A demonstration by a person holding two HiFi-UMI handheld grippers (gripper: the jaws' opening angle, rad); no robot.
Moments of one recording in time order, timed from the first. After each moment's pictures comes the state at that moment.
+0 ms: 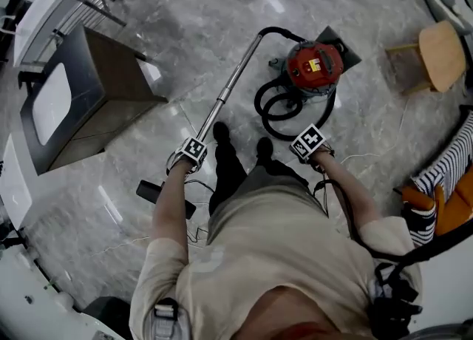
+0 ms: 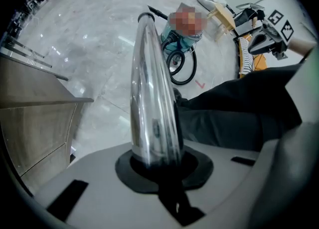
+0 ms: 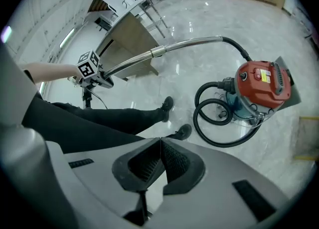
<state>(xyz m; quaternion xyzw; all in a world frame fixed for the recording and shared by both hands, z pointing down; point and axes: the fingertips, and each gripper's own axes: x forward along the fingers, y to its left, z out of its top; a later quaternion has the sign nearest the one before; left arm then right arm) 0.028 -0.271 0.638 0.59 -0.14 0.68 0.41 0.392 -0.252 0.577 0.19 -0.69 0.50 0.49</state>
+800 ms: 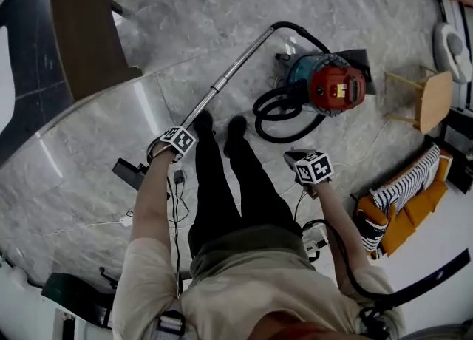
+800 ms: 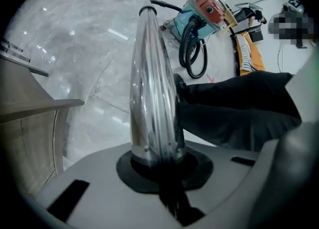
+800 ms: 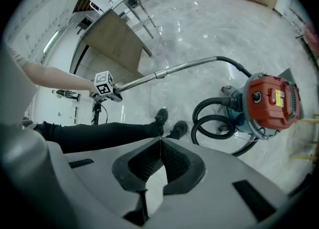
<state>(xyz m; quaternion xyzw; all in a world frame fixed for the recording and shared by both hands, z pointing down) -0.049 -0.350 0.841 0.61 -0.09 0.67 0.41 0.318 -0.358 0.651 0.25 -0.65 0.51 0.51</state>
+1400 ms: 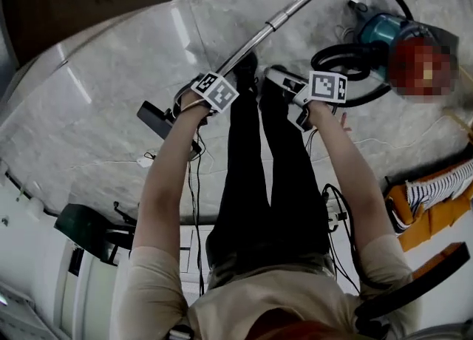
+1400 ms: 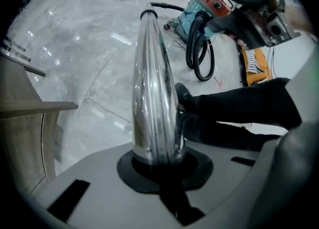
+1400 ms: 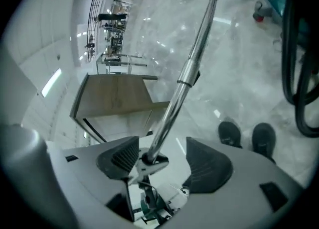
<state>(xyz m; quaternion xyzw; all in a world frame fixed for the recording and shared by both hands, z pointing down) -0.023 -0.357 0.911 0.63 -0.12 0.66 0.39 0.123 -0.456 0.831 0.22 -0.61 0.76 0.12</state>
